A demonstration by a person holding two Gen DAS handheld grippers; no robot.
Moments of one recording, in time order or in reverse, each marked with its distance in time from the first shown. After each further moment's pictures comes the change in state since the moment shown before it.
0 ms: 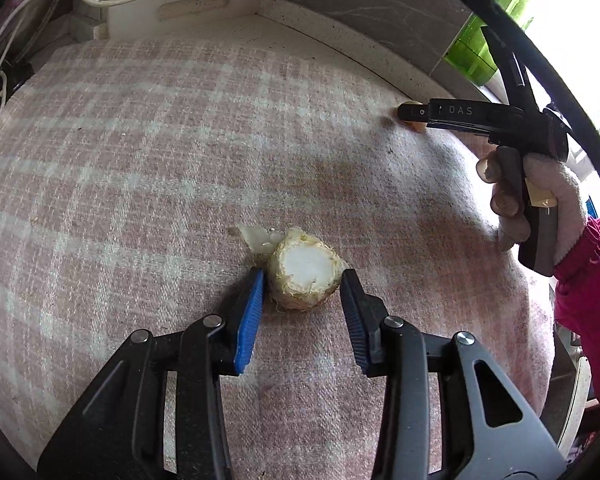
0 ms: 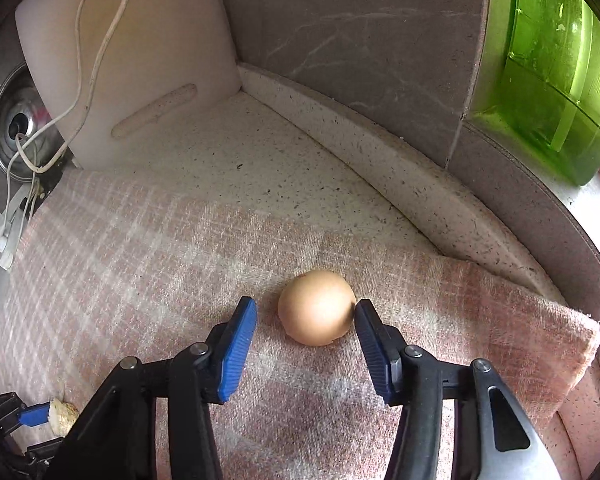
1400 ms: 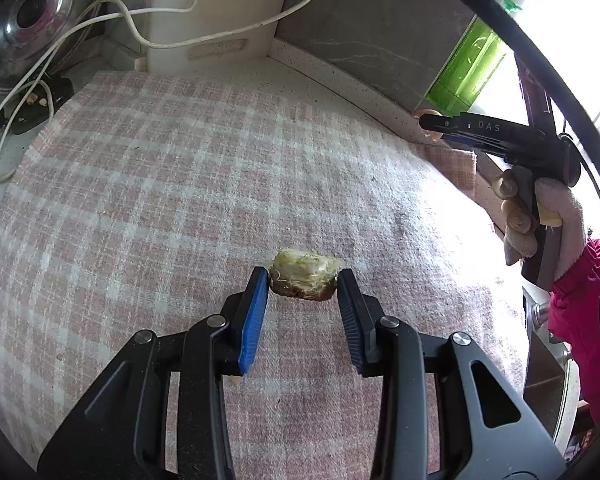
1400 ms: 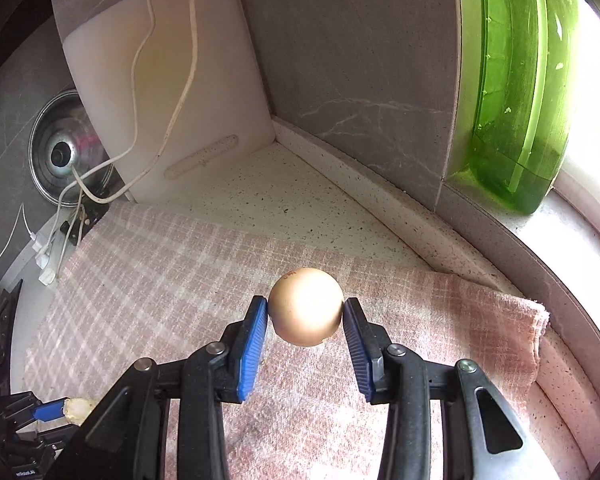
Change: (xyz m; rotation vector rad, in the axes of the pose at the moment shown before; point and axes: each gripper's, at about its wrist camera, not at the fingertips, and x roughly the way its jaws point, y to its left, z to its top) left arm -0.092 0.009 -0.030 -0.032 -0.120 -0.008; right arm -0.098 0.013 -0.017 0.024 -0.142 0.076
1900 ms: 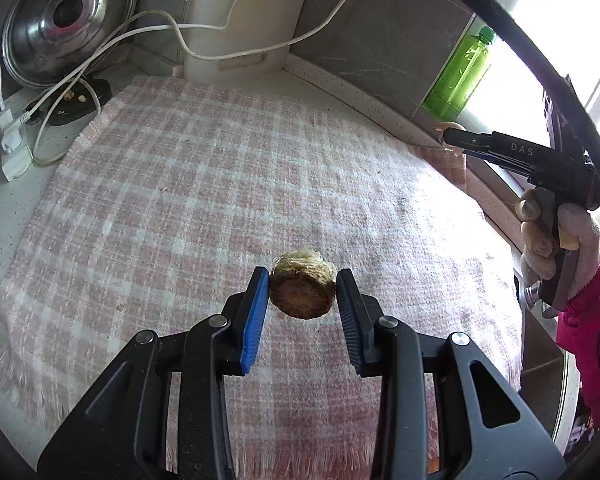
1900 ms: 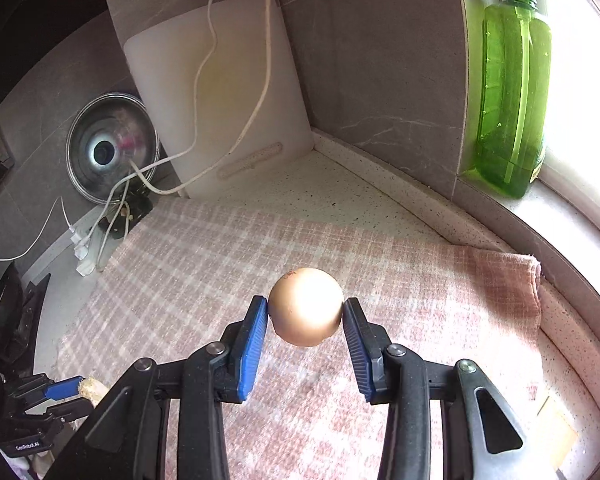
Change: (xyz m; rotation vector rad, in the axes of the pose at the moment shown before) left arm -0.058 0.030 -0.035 0.011 -0.034 0.006; right arm -0.063 0.058 -0.039 -0.016 -0.044 0.039
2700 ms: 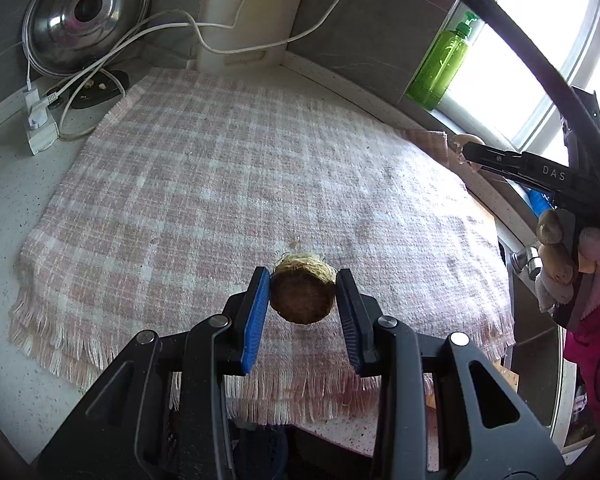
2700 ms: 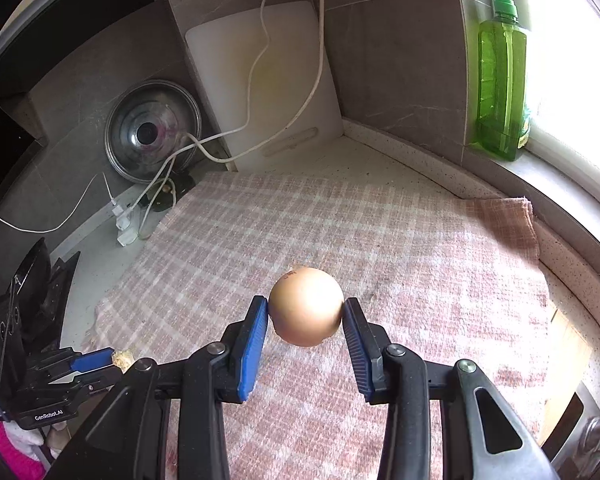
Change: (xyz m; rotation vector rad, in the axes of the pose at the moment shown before) left arm -0.054 0.011 -0.056 0.018 -0.010 -0.026; right arm -0.069 0.053 -0.073 0.014 -0.012 0.027
